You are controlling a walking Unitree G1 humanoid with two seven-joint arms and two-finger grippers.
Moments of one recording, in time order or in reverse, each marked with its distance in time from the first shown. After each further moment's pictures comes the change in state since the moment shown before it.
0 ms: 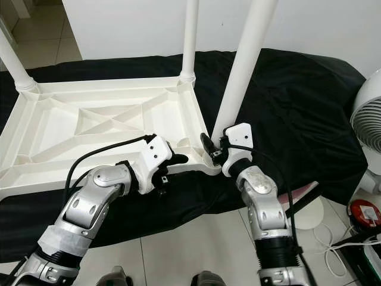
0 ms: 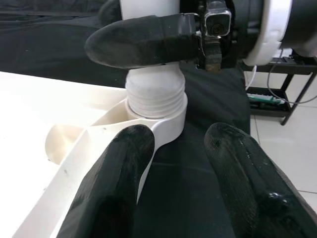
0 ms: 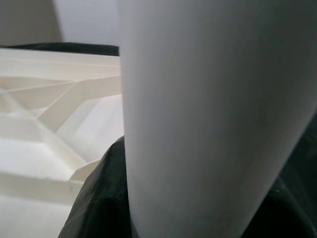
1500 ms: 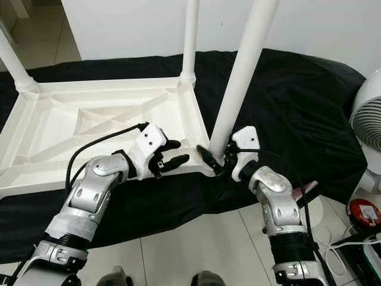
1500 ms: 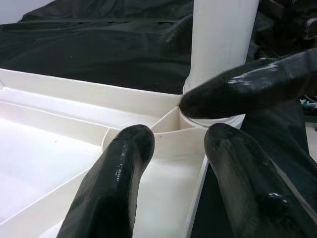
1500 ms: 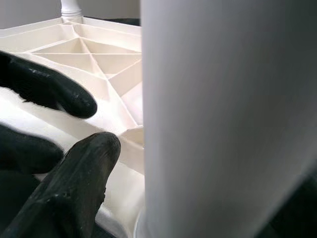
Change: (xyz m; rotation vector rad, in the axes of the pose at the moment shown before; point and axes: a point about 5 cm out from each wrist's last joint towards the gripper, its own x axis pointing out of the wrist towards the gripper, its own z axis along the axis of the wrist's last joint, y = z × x) left arm 0.005 0.029 -0.003 0.037 -0.010 0.102; right arm 0.007 -0.022 -0.008 -0.069 0.052 0.453
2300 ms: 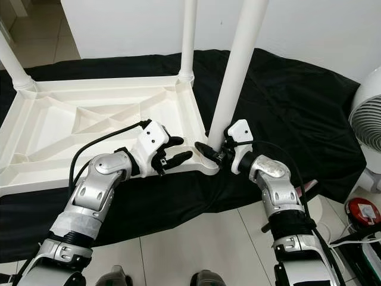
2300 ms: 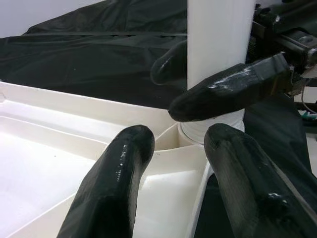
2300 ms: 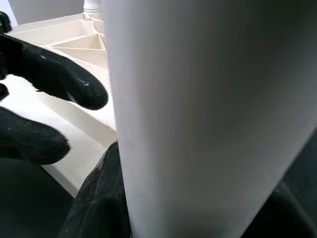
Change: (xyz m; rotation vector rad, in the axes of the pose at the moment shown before) left arm 0.002 0.001 0.005 0.004 -0.038 0.018; right arm 0.006 -0.009 -0.002 -0.014 0.003 0.119
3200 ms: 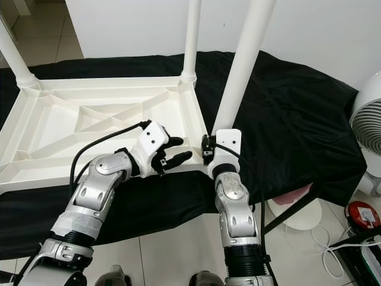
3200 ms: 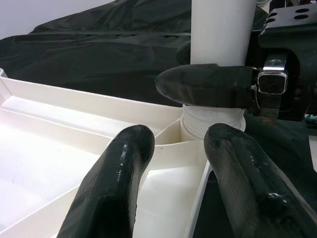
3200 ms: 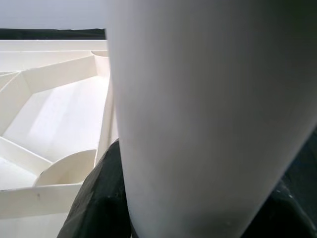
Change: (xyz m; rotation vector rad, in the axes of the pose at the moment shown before) left arm 0.001 0.000 -0.003 -0.003 0.003 0.004; right arm 0.015 0.047 0.005 0.148 0.026 -0.842
